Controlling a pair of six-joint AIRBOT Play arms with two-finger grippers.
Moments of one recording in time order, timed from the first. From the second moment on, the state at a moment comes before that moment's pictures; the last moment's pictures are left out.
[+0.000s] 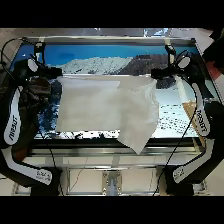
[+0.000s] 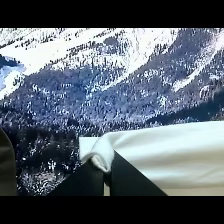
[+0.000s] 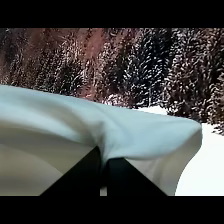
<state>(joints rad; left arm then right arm) 0.07 -1.66 1.58 1.43 -0.82 -1.37 -0.06 -1.79 1.71 -1.13 1.00 1.26</state>
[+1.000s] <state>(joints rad) 0.05 -1.75 1.48 1.52 -1.05 -1.35 -0.01 -1.83 1.50 -1.22 1.13 1.27</state>
